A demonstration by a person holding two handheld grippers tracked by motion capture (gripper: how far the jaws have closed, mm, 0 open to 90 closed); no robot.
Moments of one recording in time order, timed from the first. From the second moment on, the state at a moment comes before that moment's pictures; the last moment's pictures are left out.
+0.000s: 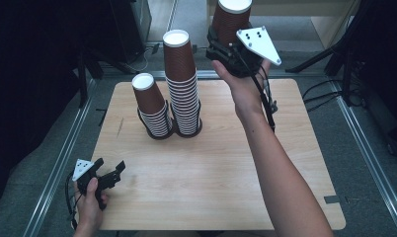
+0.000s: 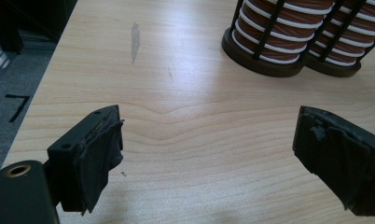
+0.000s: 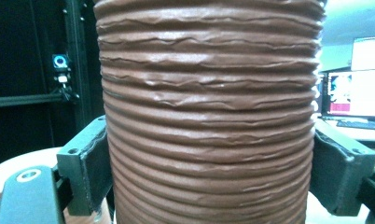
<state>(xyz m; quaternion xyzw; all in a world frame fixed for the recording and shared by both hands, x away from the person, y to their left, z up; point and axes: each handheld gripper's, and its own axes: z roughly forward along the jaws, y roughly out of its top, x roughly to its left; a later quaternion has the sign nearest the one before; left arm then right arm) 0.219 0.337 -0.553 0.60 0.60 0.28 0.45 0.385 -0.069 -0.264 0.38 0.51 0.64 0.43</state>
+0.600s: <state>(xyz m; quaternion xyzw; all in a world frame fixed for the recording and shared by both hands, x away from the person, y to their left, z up) 0.219 0.337 -0.553 0.60 0.60 0.28 0.45 0.365 -0.102 -0.328 0.39 0.53 0.60 0.45</state>
